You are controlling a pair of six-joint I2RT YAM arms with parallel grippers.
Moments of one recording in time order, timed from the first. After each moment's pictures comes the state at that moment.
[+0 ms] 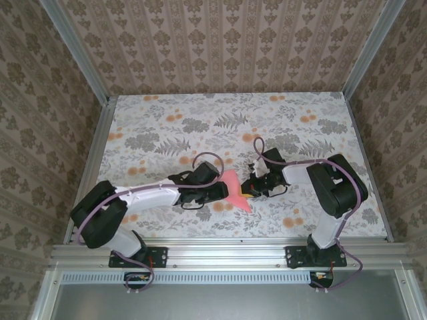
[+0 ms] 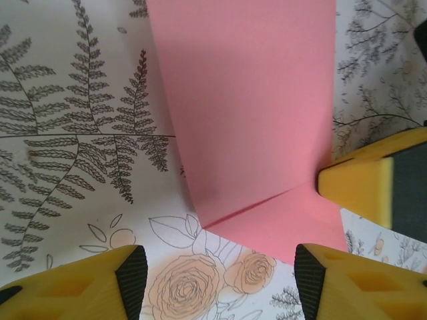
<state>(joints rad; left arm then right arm) -0.95 1.51 0.77 -0.26 0.07 -1.02 0.35 1.78 0.72 -0.13 -0.83 0.57</state>
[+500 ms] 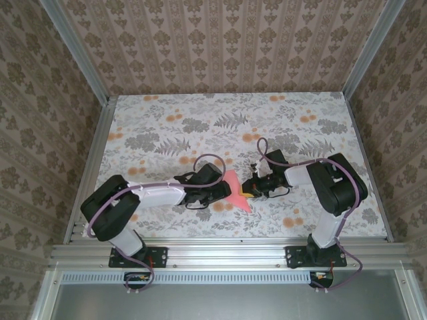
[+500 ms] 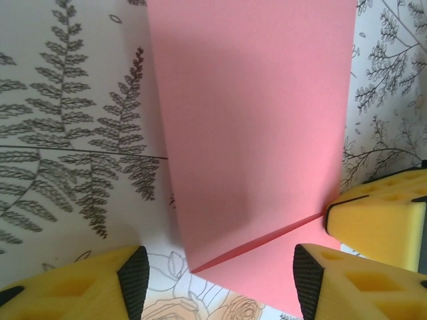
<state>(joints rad) -0.95 1.60 0.76 -0.13 0.08 -1.15 0.32 1.79 0.68 -0.03 -0.91 0.62</state>
